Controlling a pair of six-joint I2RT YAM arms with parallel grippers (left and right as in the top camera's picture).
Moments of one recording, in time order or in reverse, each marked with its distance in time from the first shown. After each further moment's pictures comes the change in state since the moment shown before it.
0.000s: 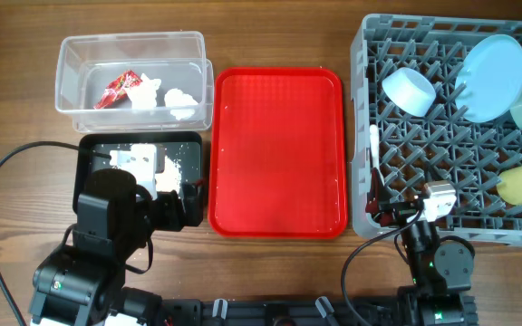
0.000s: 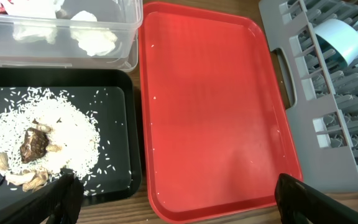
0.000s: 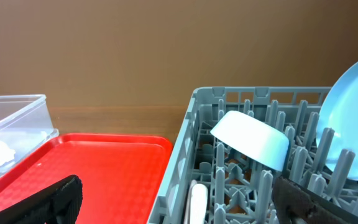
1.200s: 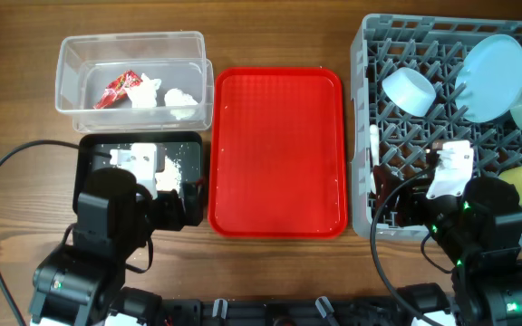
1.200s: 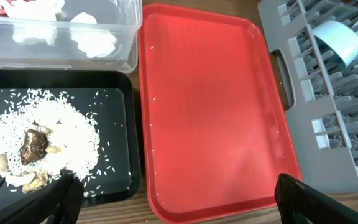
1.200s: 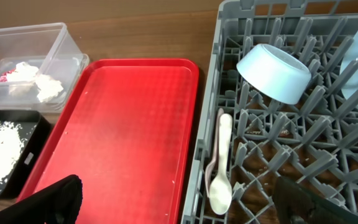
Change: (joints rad) left arm 0.000 0.000 0.003 0.002 0.000 0.000; right arm 0.071 0.591 0.851 -0.830 -0.029 0.064
